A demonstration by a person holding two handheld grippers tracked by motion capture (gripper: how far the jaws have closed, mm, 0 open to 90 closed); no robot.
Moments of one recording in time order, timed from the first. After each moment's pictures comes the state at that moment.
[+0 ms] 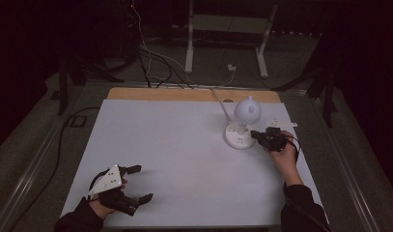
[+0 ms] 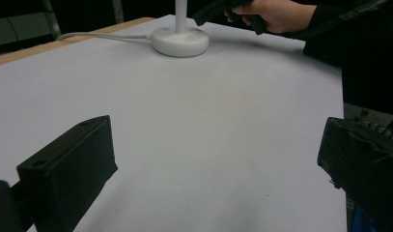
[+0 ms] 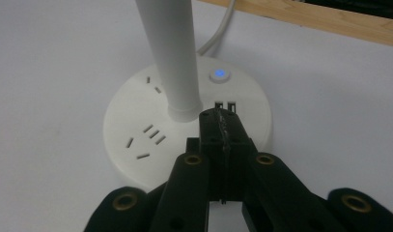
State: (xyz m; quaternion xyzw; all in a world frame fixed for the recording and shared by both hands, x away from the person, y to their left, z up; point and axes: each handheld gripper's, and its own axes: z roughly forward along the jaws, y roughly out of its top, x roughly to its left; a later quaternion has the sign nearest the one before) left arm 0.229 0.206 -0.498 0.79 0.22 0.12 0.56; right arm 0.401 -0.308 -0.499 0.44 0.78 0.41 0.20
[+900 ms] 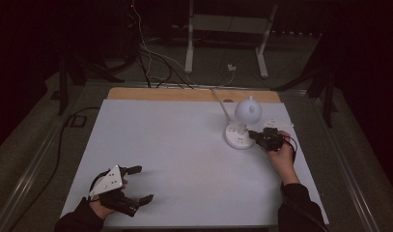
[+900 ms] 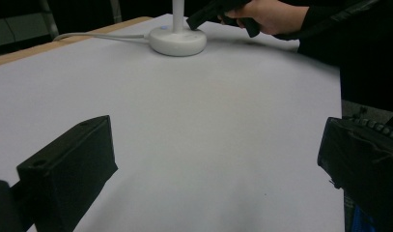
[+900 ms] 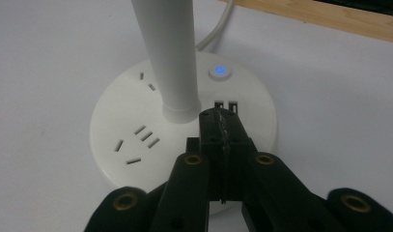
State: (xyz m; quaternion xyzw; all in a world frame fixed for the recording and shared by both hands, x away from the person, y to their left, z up) left arm 0.227 0.204 -0.498 0.79 0.22 0.12 0.56; right arm 0.406 -0.305 -0.508 0.43 0.78 0.40 0.20
